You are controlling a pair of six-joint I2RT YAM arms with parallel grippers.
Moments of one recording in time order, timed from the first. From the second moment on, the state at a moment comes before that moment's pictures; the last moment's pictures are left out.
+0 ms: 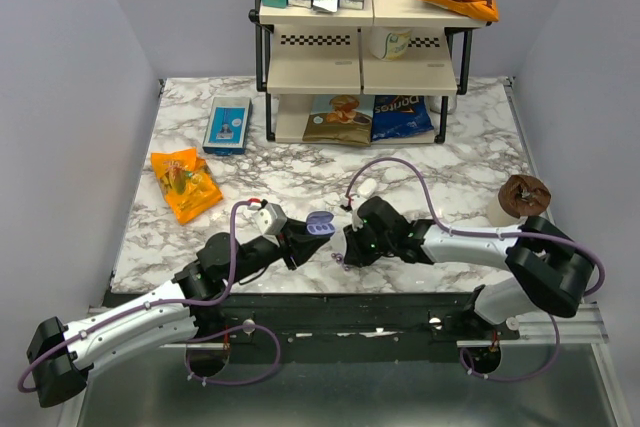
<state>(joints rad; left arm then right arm) -1.00 0.55 0.27 0.37 0.08 -0.27 0.93 1.45 0.61 -0.02 -0.16 0.37</state>
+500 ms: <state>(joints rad) -1.01 0.56 0.27 0.38 0.07 -0.27 0.93 1.28 0.59 -0.06 -0.03 0.41</state>
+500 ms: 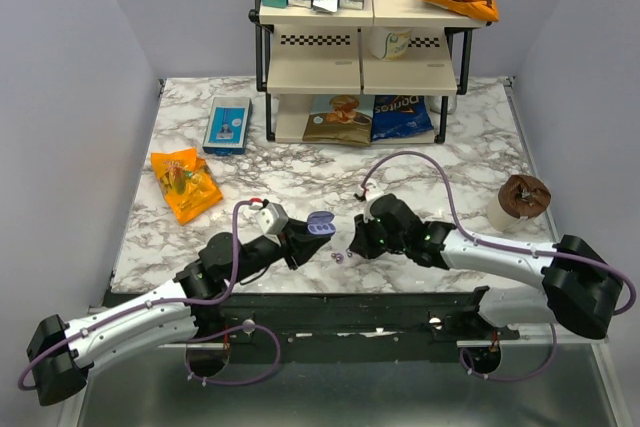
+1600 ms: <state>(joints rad) -1.01 1.10 0.29 1.02 -0.08 -0.15 0.84 0.60 0.58 -0.14 0.31 0.35</state>
